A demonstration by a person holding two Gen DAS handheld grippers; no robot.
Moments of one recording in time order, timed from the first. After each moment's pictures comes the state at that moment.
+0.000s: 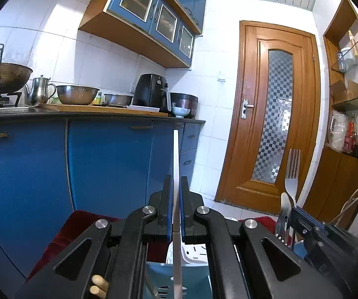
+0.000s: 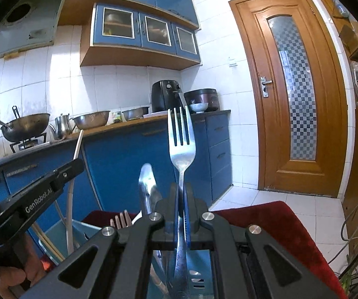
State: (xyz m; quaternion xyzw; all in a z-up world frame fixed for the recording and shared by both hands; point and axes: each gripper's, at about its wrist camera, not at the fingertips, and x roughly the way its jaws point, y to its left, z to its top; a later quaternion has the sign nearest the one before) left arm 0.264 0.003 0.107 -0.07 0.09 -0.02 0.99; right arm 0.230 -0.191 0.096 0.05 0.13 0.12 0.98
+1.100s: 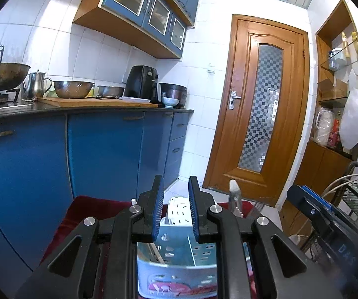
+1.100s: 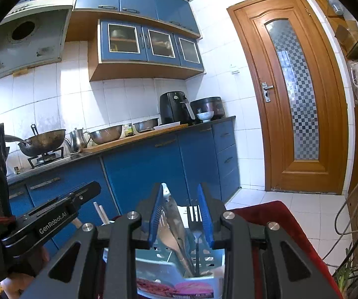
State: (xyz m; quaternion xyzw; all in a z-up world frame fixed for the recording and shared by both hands) left arm 0.189 0.004 0.137 -0.08 0.12 -0.06 0.99; right arm 0.156 -0.206 0.145 0.08 0.12 0.15 0.98
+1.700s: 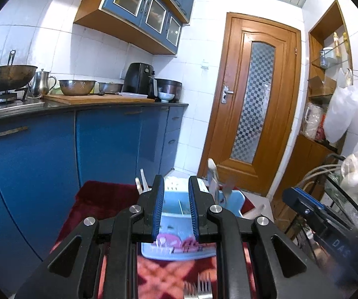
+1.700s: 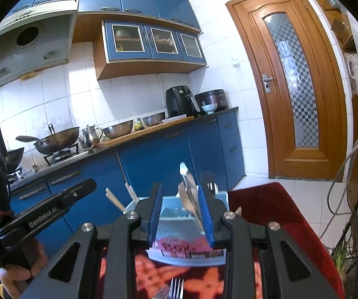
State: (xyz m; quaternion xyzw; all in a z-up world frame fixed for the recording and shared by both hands) left arm 0.089 0.008 0.157 -0.08 0.15 -0.08 0.98; right arm 0.078 -0.211 0.153 0.10 0.15 0.16 0.97
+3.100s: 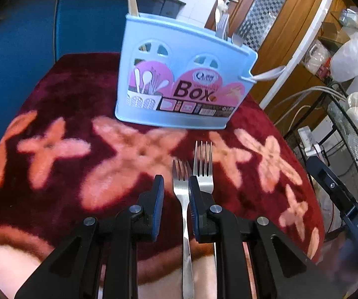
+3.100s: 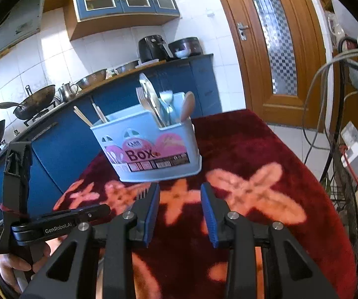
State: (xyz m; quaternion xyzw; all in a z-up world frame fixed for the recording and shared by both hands) left arm 0.100 -0.017 0.005 -0.11 0.43 -0.13 0.88; right arm 0.043 -0.242 0.057 0.11 0.30 0.11 0.94
